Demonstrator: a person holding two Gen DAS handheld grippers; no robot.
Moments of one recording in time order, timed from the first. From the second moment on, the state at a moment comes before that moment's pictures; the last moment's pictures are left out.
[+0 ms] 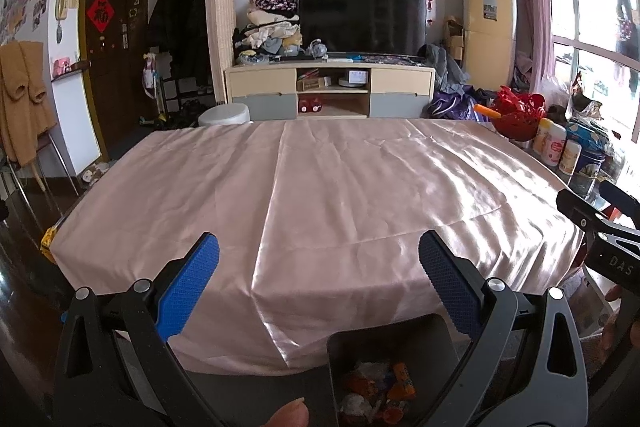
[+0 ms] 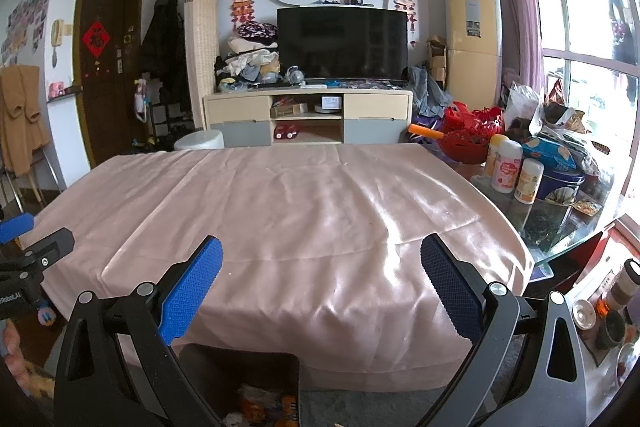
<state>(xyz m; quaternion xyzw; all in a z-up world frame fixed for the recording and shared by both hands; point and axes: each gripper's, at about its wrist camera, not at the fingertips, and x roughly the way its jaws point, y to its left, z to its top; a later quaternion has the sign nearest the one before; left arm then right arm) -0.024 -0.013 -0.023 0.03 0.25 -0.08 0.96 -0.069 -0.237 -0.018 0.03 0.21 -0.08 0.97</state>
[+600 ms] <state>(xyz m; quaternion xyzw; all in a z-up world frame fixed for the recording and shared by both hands) -0.022 -0.008 -0.026 0.03 0.26 -0.08 0.96 -0.068 -0.239 -0.017 0.03 0.21 -0.07 0.97</state>
